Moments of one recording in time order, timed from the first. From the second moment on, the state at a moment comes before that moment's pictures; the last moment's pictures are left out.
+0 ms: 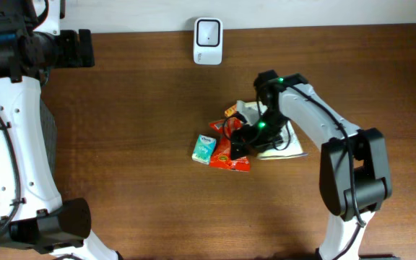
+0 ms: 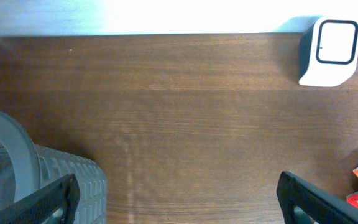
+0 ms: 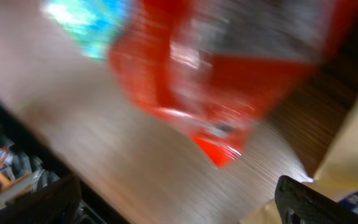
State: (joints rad) left arm 0.13 1.85 2.30 -1.30 0.04 0.11; right arm 0.26 2.03 1.50 -1.22 -0.48 -0.18
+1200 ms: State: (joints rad) left arm 0.13 1.85 2.30 -1.30 0.04 0.11; right arm -0.21 1.94 1.43 -0.94 -0.32 0.16
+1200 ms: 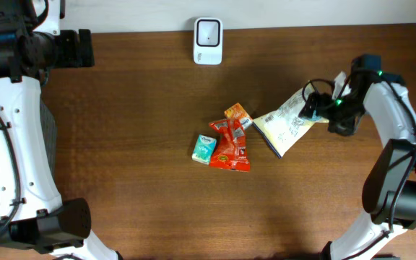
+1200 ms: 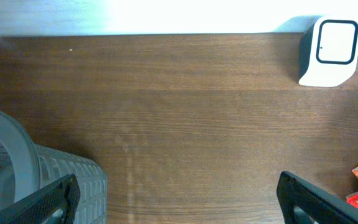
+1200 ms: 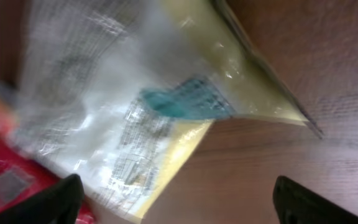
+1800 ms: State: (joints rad) left arm 0.13 1.85 2.30 -1.30 0.04 0.11; right arm -0.17 1.94 1.26 -0.28 -0.59 0.17
